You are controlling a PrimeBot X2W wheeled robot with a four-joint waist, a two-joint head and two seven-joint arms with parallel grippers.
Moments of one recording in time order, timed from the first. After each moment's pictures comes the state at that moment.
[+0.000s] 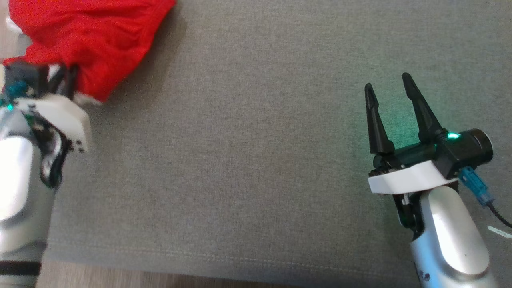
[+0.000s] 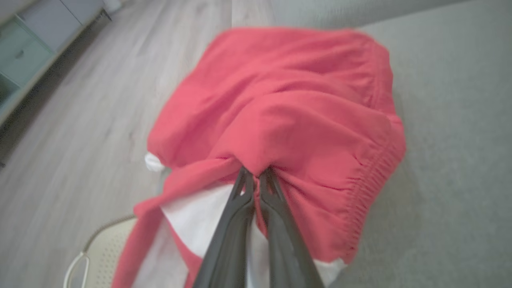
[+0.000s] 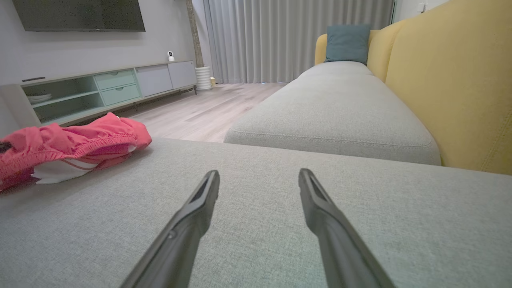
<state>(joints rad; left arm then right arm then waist) -0.61 0.39 -0.23 0.52 -0.17 -0.08 0.04 -0.28 -0.05 0.12 0.16 0.02 0.13 -0.25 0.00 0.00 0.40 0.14</state>
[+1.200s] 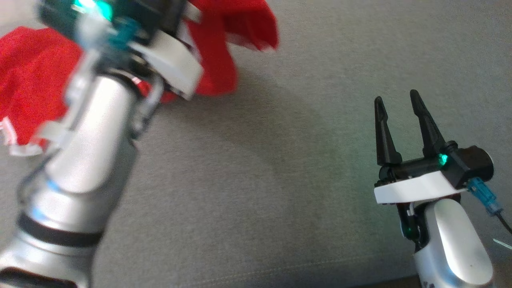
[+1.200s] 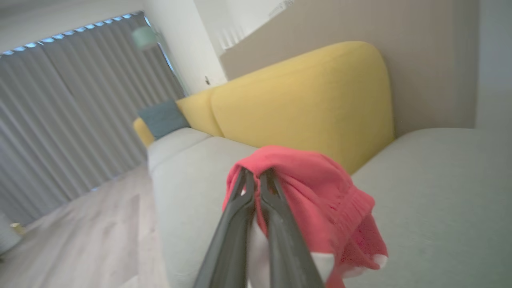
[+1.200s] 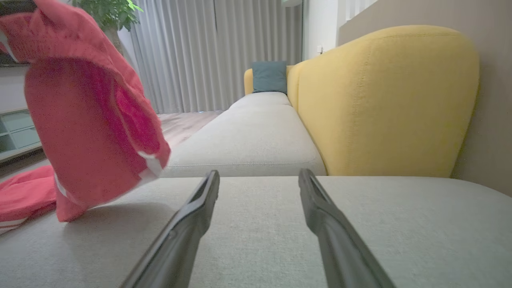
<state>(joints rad) -0.82 0.25 -0.47 0.15 -0.08 -0.04 0.10 -0.23 -0.05 0.10 0.18 0.10 0.13 -0.25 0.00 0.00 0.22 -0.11</state>
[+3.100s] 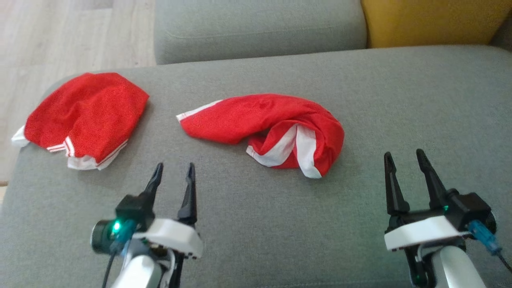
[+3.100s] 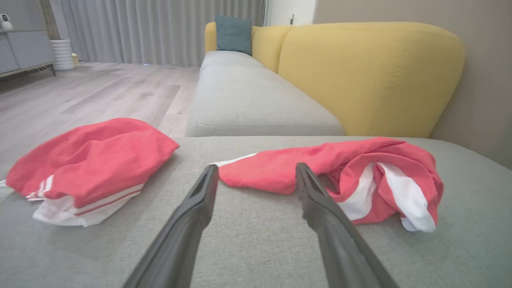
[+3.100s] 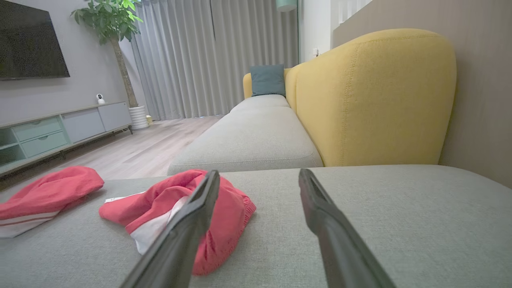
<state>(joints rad) -0.12 0.16 -0.46 0.22 -0.35 0.23 -0.25 -0.06 -0.05 0.04 0.24 0.12 0.13 -0.25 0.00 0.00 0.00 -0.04</state>
